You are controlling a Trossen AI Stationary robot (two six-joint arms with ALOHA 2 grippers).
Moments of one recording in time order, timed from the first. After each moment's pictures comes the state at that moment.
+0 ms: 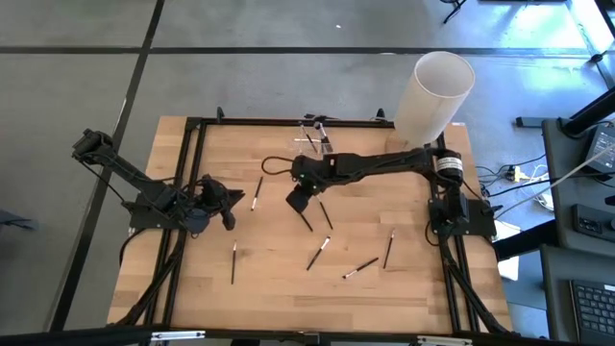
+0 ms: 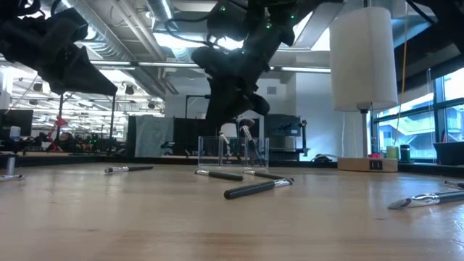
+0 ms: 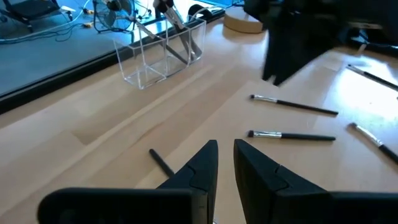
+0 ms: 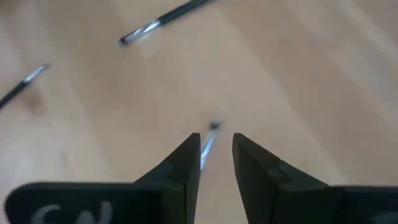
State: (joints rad) left arm -0.54 0.69 0.29 -0.32 -0.99 -0.77; right arm -0.10 1.97 1.55 -0.51 0.01 0.52
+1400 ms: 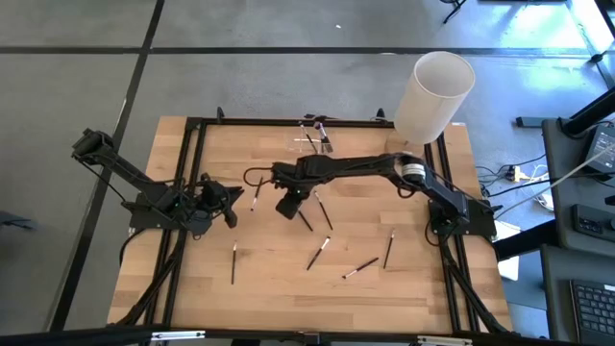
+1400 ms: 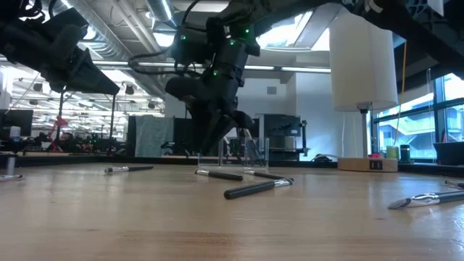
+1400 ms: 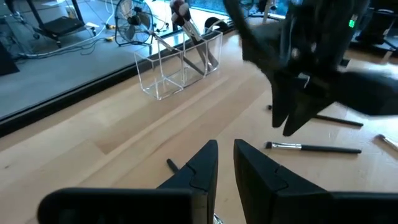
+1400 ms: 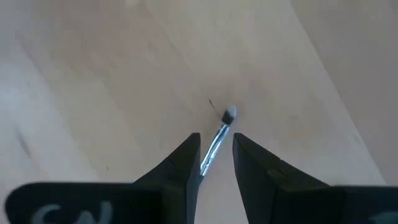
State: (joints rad) left arm -0.54 0.73 0.29 -0.31 -1.08 -0.77; right arm -0.09 2.30 1.99 -0.90 -0.04 0.44
